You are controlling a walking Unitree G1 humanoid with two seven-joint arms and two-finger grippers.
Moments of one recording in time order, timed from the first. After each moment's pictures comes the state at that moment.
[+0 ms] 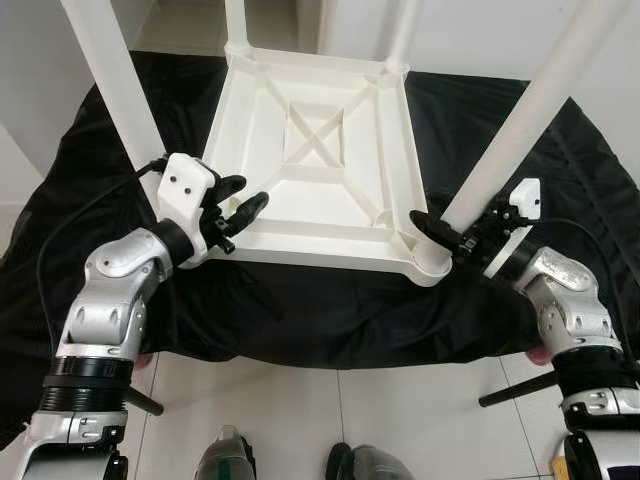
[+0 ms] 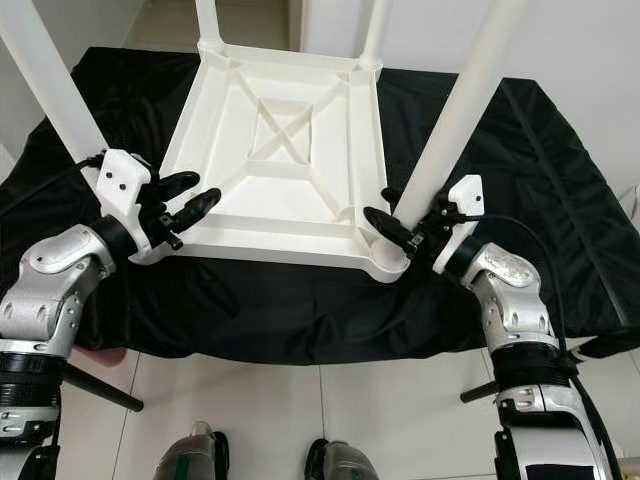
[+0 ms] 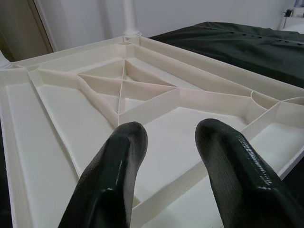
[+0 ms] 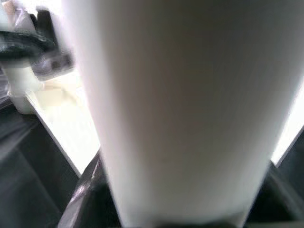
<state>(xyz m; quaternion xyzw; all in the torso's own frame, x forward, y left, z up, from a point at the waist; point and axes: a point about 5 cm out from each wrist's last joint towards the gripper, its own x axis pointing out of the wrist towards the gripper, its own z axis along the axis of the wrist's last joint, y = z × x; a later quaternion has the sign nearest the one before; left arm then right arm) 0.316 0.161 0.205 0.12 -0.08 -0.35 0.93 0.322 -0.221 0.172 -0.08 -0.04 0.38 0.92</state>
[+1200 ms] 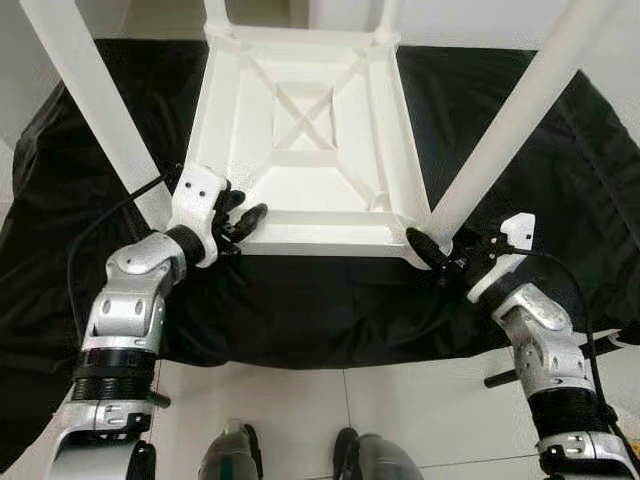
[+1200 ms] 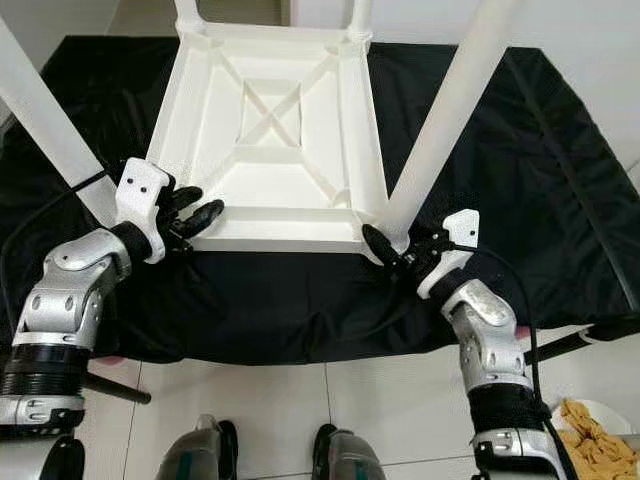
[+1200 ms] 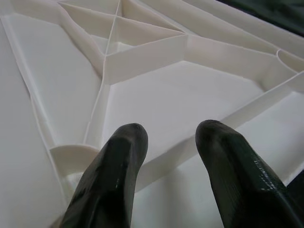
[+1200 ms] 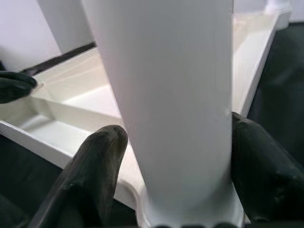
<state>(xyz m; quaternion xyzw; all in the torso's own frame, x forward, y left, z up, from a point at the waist) 0.329 0.157 0.187 0.07 0.00 -0.32 0.95 0.302 -0.199 0.159 -0.01 -0.11 0.30 0.95</state>
